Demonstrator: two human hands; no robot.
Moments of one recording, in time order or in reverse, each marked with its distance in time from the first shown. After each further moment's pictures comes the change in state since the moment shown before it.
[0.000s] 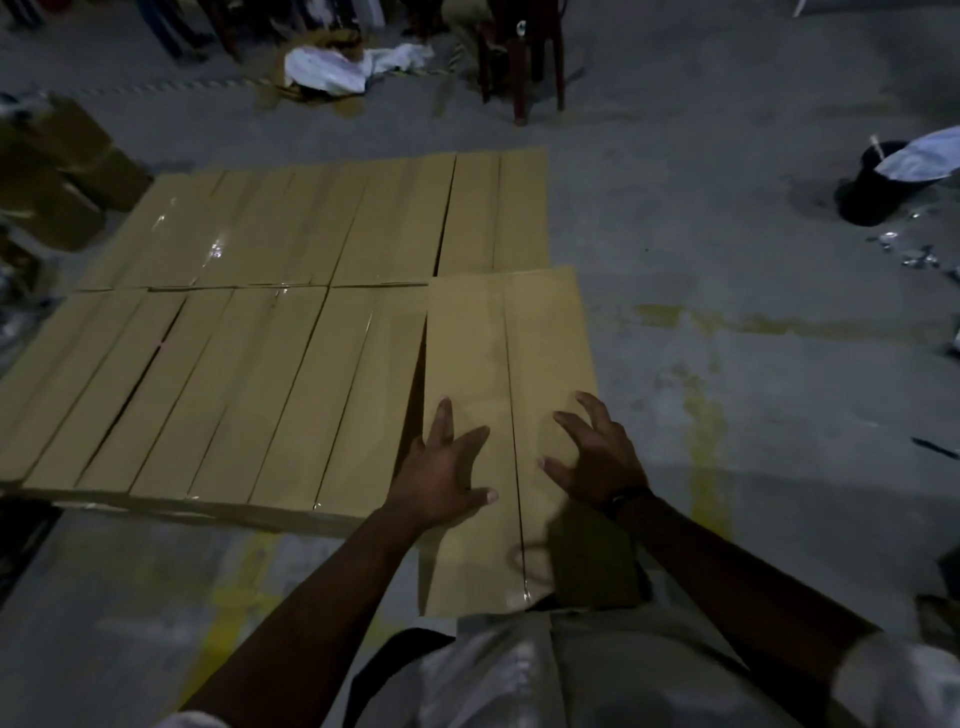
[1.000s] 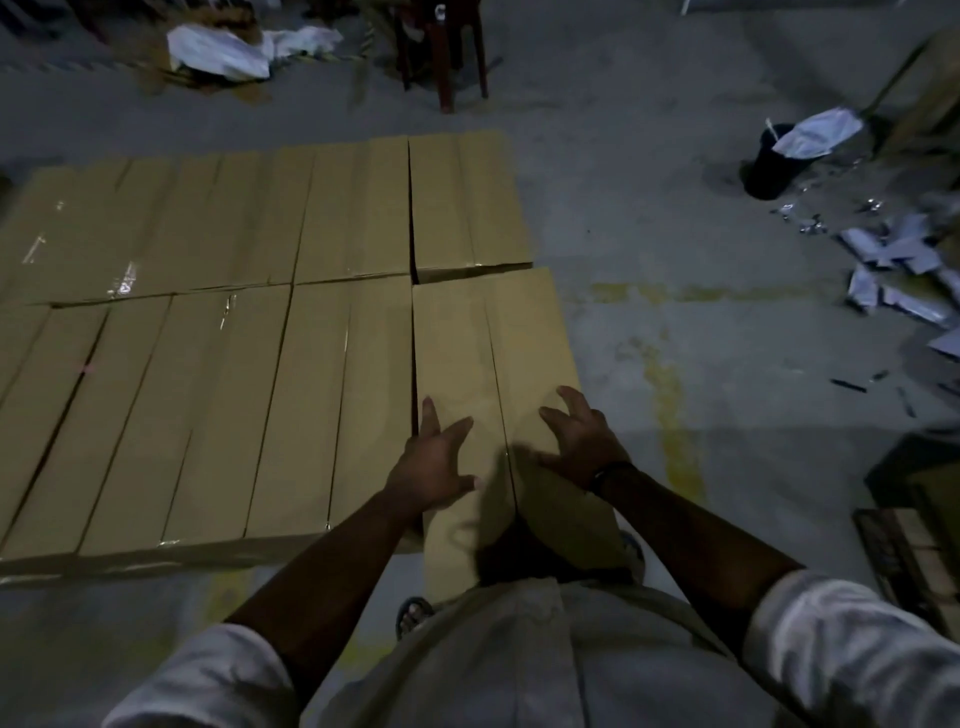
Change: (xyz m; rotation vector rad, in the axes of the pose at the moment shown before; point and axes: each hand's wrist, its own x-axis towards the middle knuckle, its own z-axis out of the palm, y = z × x) left_hand 0.043 -0.119 0.028 -0.092 -0.088 0.067; right_hand 0.022 -0.045 0.071 -0.171 -0.168 0.128
